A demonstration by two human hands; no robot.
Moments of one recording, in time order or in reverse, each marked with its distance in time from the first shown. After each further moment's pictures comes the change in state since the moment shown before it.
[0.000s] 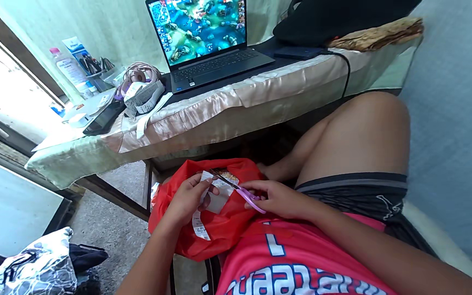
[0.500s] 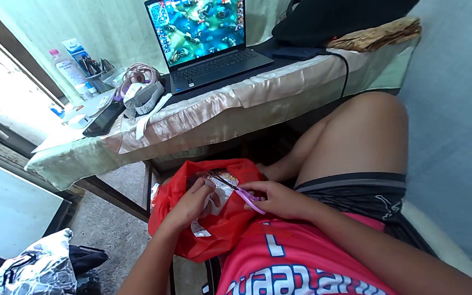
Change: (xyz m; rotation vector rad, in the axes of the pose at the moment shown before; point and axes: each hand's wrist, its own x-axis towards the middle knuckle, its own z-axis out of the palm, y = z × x) left_hand -0.003 -0.005 0.001 0.158 -0.139 -0.113; right_hand 0.000 0.000 0.000 0.008 -0.015 0.023
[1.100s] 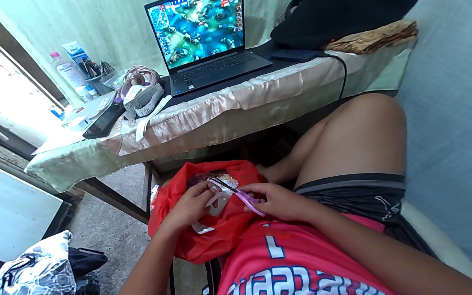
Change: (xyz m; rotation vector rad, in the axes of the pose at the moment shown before) left_hand 0.001 0.003 -0.003 0.134 0.015 0.041; right_hand 0.000 0.001 0.001 -0.007 -0.014 0.012
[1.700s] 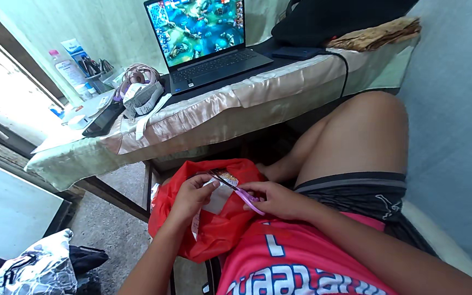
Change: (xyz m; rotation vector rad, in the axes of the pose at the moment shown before) left_hand 0.011 -0.005 0.007 -0.269 0.240 0.118; right_hand -0.001 -0.003 0.001 0.020 0.015 -0.021
